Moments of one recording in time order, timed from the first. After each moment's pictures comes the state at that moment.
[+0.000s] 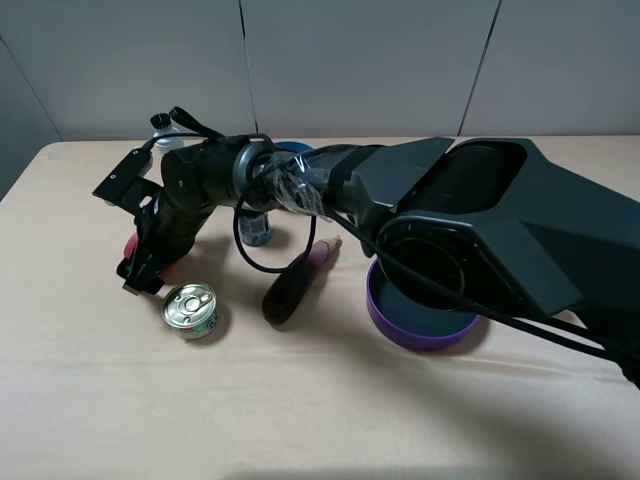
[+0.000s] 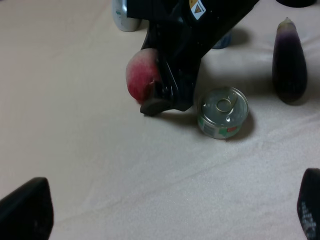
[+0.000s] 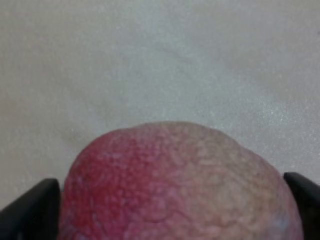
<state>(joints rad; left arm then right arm) -0.19 0.00 -0.50 -0.05 1.06 0.14 0.98 2.64 -2.13 0.27 0.53 -0.49</state>
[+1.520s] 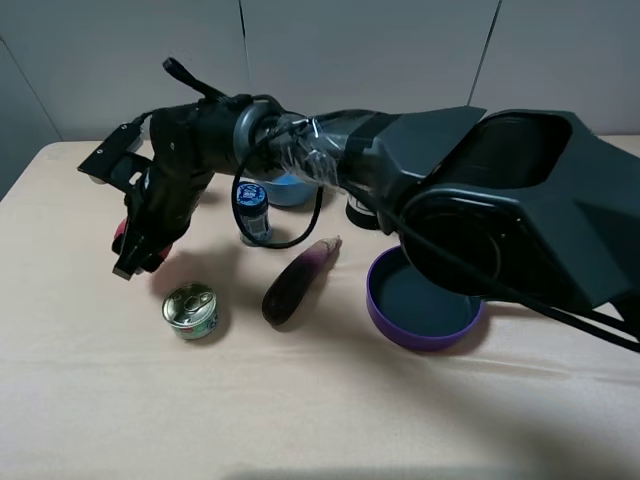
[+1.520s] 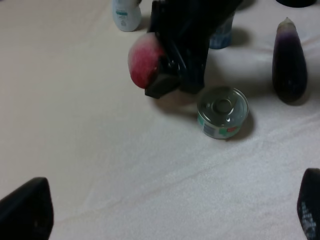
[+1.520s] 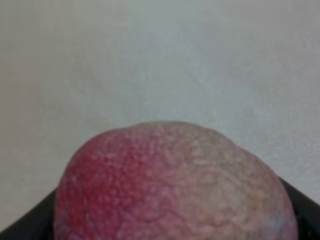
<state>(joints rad) -0.19 0.00 -0.50 -0.05 1.06 0.14 0.98 2.54 -2.13 0.27 0.66 -0.49</state>
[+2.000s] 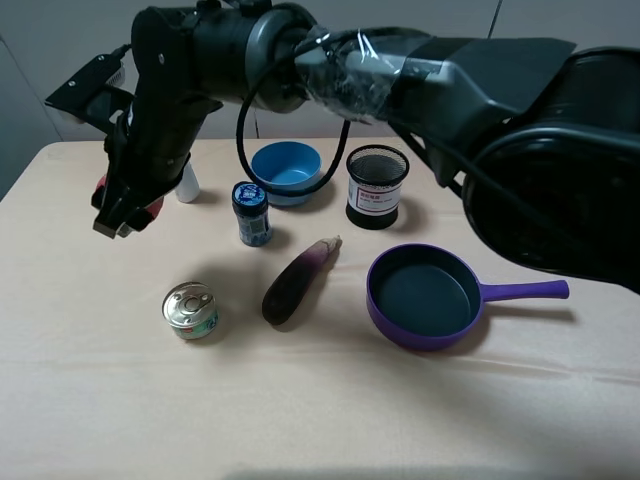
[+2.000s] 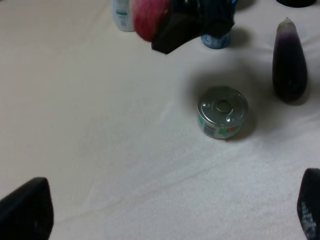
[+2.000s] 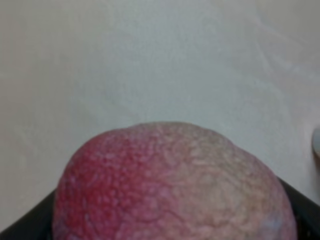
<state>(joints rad) -0.19 0.00 -0.50 -0.05 1.06 0.14 0.98 2.38 -2.13 0.23 0.81 -0.49</state>
